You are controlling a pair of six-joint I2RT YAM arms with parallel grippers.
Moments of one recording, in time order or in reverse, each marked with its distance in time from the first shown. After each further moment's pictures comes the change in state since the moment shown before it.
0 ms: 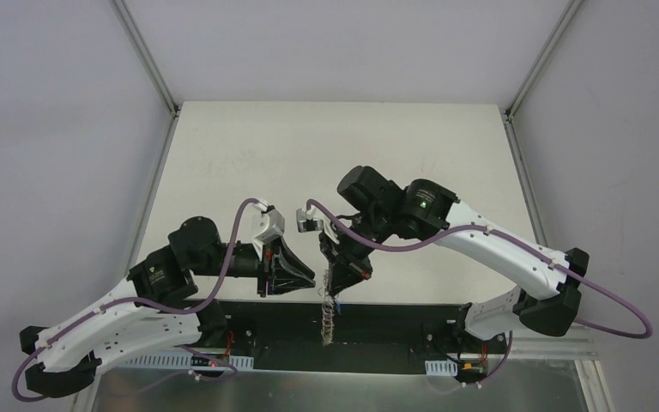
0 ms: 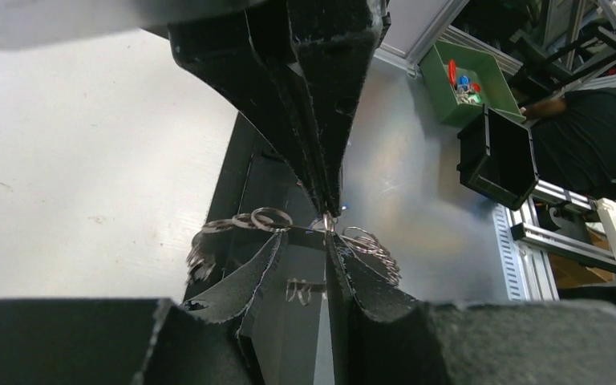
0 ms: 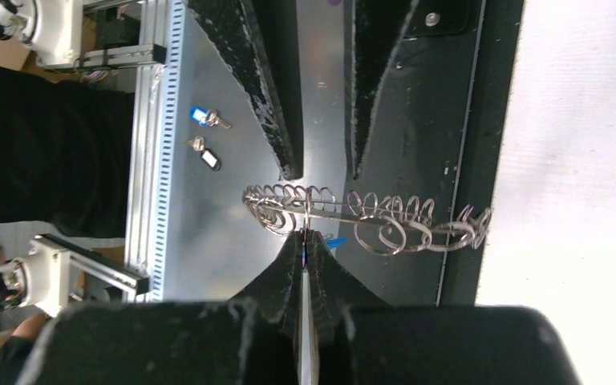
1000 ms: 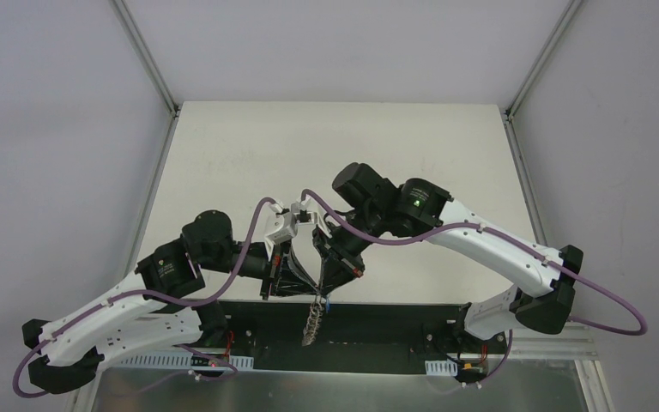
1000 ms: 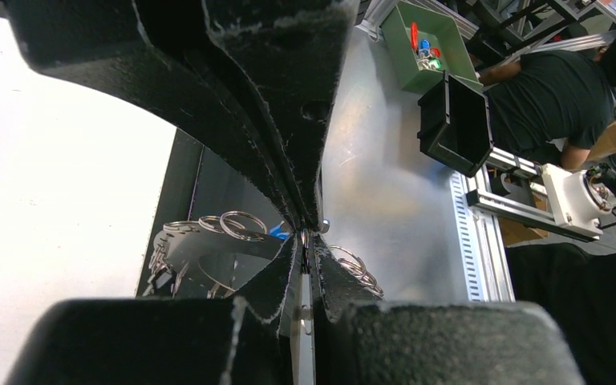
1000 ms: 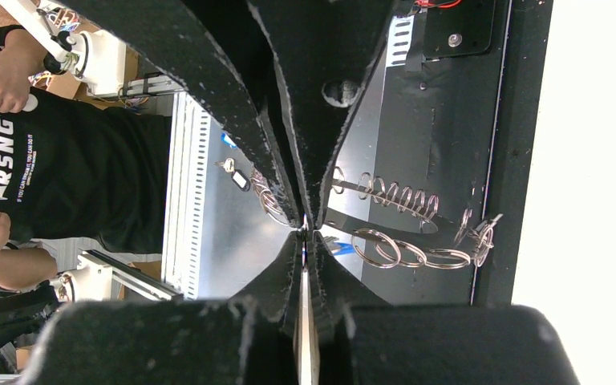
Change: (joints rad) left arm 0.001 0.080 0.031 -0.045 0.134 -0.043; right arm -0.001 0.032 0.003 0.073 -0.061 0.116
